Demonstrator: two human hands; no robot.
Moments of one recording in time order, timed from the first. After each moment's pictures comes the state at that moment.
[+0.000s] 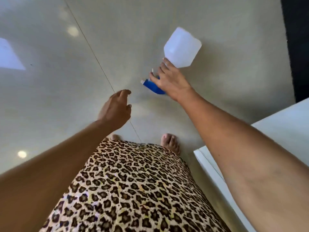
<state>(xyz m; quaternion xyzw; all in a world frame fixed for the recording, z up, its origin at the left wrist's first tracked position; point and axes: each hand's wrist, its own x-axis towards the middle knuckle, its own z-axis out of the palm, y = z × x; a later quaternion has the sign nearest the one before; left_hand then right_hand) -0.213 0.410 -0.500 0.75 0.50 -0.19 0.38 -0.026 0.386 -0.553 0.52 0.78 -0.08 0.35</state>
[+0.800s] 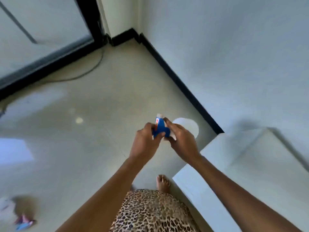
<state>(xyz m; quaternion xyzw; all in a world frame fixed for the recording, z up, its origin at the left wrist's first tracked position) -0.105 0.441 -0.112 0.73 0.44 0.02 0.52 0.000 0.347 -0.141 0.84 0.43 -0.22 -0.25</state>
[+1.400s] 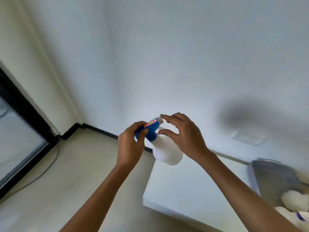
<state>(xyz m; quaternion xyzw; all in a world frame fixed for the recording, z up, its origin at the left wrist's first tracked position) -0.101 0.252 0.264 0.81 0.14 0.22 0.53 -0.036 0.099 0.292 0.89 0.31 0.07 -0.33</state>
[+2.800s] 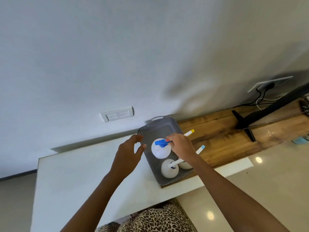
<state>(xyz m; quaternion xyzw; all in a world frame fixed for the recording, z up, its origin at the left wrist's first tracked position) 0.047 -0.253 0.202 0.88 -0.11 -0.13 0.44 0.035 -0.460 0.139 0.97 -0.08 -0.09 -0.20</state>
